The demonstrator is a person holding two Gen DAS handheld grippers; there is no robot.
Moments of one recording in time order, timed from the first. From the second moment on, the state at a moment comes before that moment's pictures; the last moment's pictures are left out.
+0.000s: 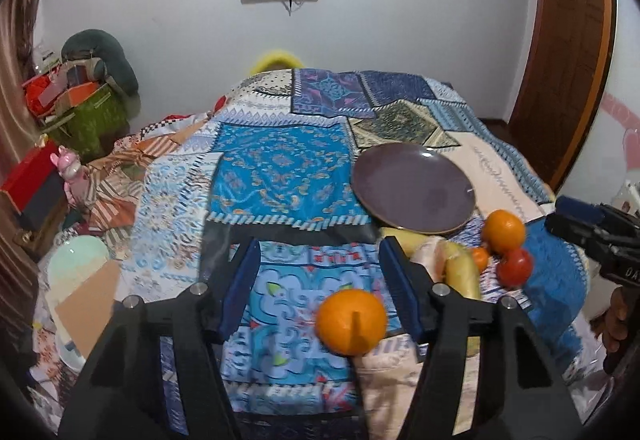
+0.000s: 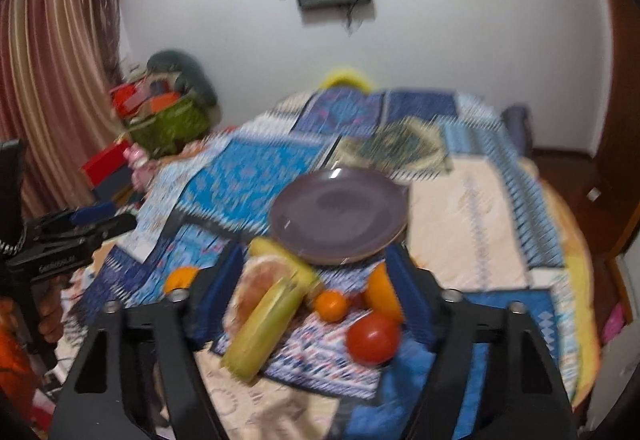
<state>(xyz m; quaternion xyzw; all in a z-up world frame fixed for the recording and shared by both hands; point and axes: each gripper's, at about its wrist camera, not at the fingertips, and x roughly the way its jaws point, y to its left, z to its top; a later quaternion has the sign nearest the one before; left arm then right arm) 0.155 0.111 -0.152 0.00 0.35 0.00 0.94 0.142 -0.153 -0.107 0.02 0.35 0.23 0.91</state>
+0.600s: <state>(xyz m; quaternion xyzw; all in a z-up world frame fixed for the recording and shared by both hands) 0.168 0.108 -0.227 -0.02 0.45 -0.07 0.89 0.158 -0.106 -0.173 0.01 0.47 0.26 0.84</state>
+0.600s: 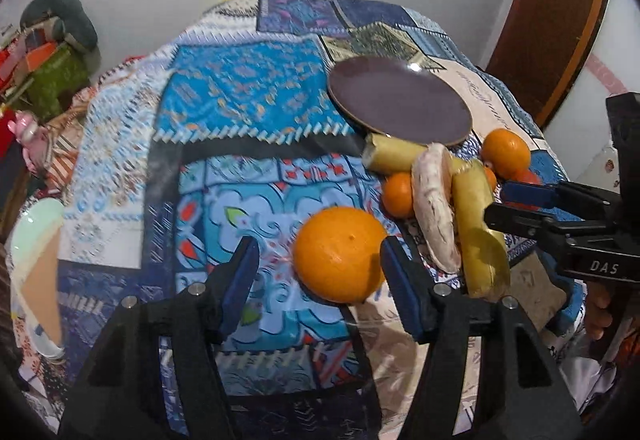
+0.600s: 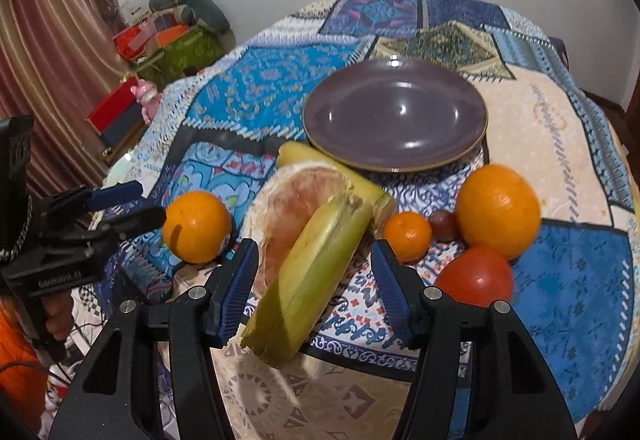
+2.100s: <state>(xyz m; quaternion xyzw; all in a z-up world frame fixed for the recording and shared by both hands) 0.174 0.087 -0.188 -0.03 0.40 -0.05 0.92 0.160 -0.125 -0.144 0.05 0.43 0.26 0.86</state>
